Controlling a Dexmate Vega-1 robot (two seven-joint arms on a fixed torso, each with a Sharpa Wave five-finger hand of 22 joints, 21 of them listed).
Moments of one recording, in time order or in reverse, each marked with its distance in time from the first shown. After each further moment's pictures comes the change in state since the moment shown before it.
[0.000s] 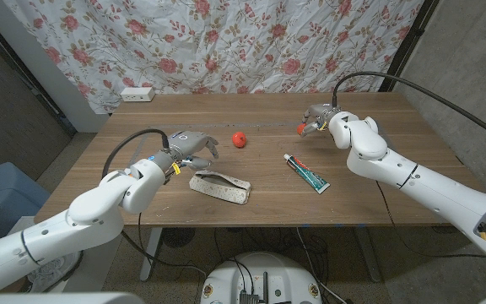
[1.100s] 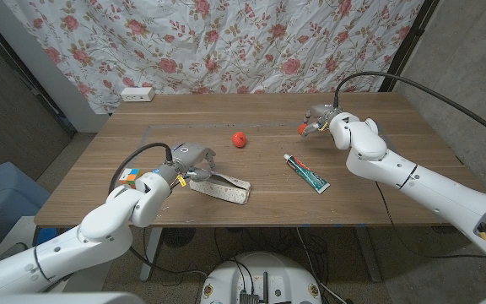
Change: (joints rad) left arm 0.028 -0.058 0.058 0.014 0.083 0.080 -0.021; left_hand 0.032 0.016 -0.039 0.008 0.000 0.084 0.016 -0.006 0.000 0.009 0.008 0.000 0.000 0.032 0.000 0.000 0.000 0.009 -0.002 0.000 0.000; right arm 0.003 0.002 -0.011 0.008 0.024 -0.029 -0.032; right_hand 0.005 0.005 0.000 0.000 0.000 0.000 0.000 0.005 -0.004 0.006 0.006 0.000 0.000 0.000 0.000 0.000 0.005 0.000 0.000 0.000 0.000
